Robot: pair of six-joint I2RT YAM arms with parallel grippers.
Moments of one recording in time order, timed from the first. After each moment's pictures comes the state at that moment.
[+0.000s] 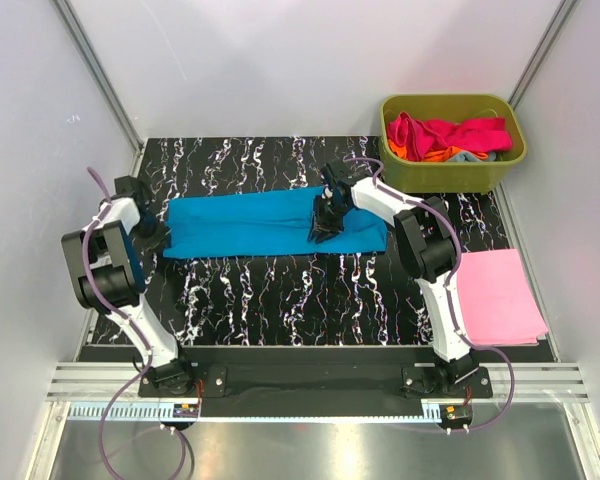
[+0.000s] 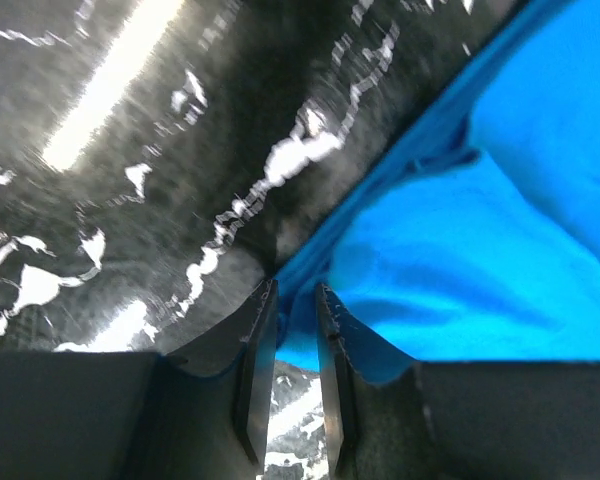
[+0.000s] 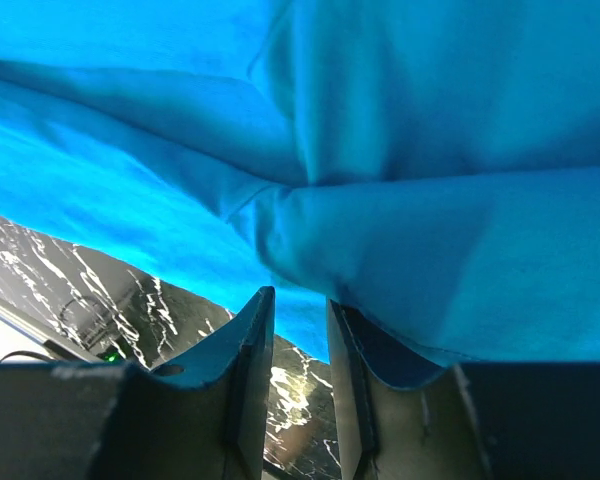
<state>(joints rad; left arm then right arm) 0.33 1.84 1.22 -0.63 0.01 -0.47 0.50 2.29 1.79 -0.70 -0.37 0.57</state>
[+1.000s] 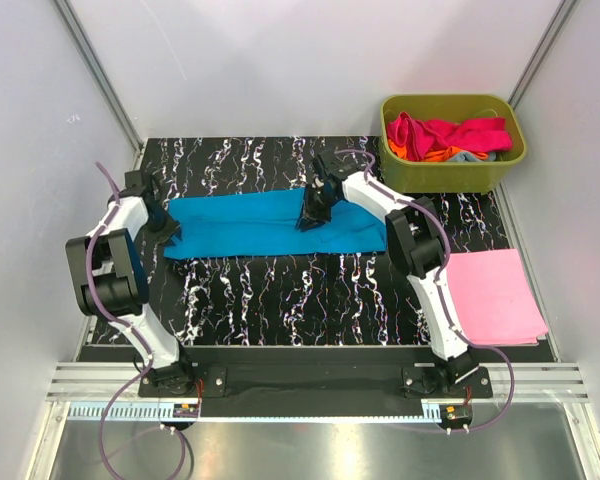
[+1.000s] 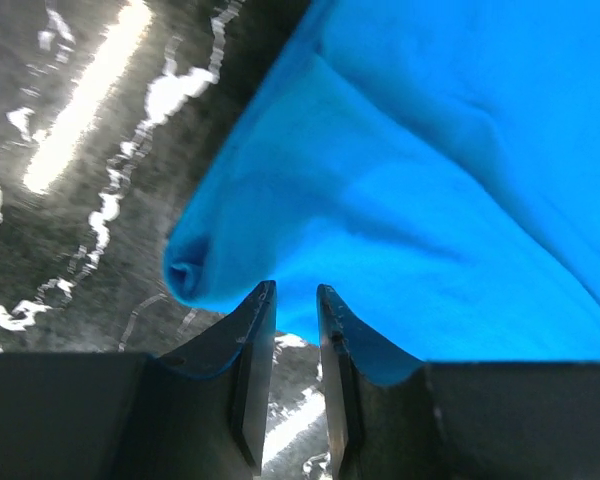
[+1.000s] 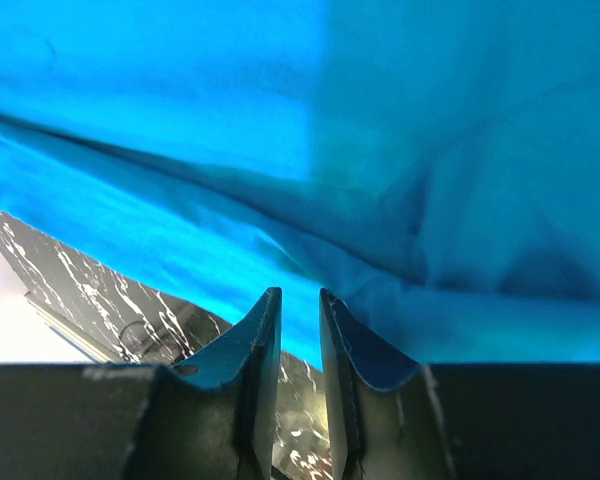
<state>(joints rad) 0.24 1.76 1.21 -0.64 0.02 -0.53 0.51 2.39 1.99 -0.70 -0.40 0.66</state>
